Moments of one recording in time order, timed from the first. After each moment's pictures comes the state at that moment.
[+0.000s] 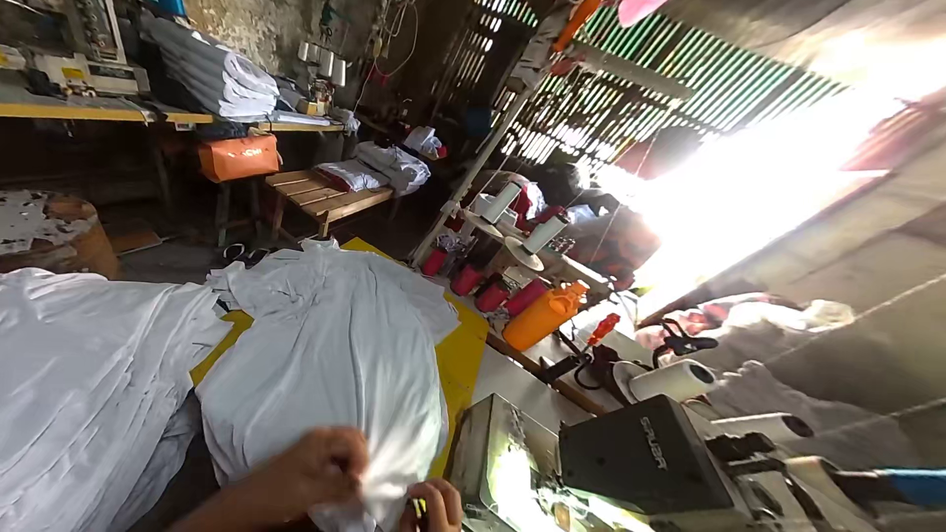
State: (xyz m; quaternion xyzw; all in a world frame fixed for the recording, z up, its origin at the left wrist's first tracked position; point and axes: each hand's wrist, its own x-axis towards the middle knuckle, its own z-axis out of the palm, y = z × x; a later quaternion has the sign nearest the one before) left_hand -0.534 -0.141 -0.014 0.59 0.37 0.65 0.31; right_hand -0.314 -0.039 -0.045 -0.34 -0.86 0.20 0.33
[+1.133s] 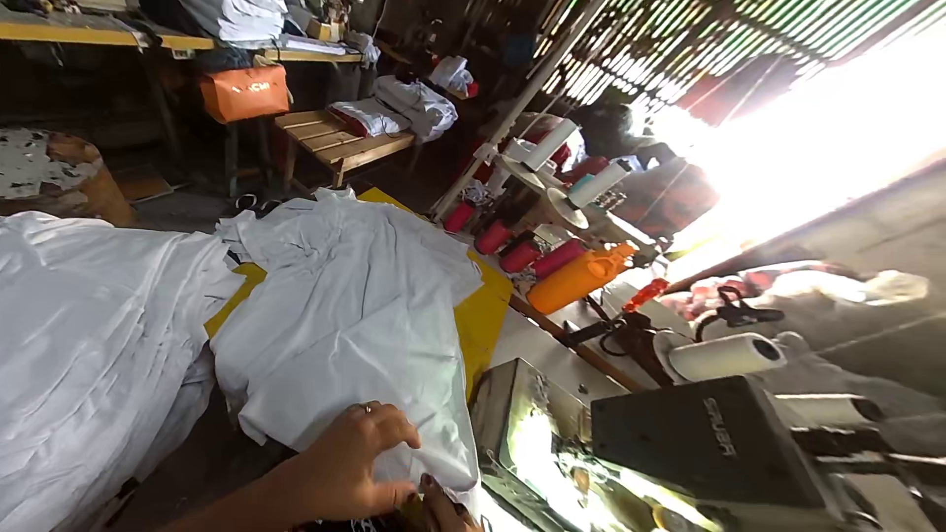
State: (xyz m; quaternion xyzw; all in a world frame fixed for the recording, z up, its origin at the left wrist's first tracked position) left_hand -0.495 -0.126 -0.025 0.65 0.57 0.47 0.17; right_hand -0.316 -0.058 0.033 -0.22 -0.62 0.67 0.34
